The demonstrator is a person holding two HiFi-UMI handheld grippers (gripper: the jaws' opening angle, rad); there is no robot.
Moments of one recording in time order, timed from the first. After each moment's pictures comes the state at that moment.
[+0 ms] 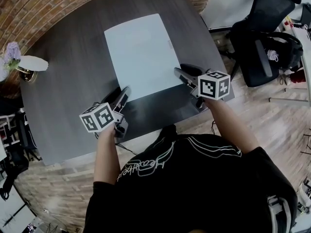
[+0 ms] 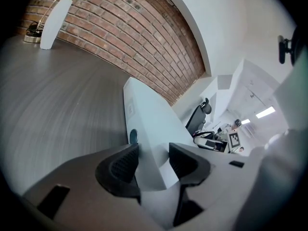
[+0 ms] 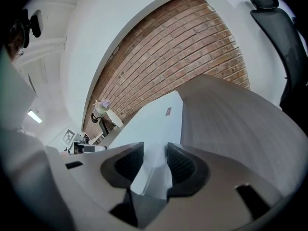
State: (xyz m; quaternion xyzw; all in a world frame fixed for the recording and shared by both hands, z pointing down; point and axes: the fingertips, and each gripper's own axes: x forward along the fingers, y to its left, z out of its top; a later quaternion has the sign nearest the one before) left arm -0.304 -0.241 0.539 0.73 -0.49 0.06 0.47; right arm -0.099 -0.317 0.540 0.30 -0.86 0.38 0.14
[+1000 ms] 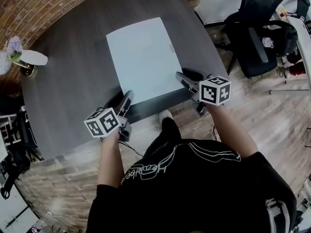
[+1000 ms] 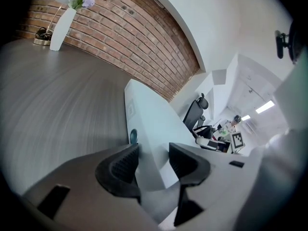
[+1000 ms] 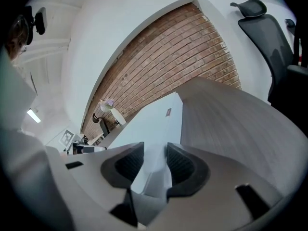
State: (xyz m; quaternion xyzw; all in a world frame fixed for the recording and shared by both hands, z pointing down) left arm -0.268 -0.162 0.539 0.74 -0.50 0.07 0.45; right arm -0.061 -0.231 0.539 0.32 -0.86 0.38 0.12
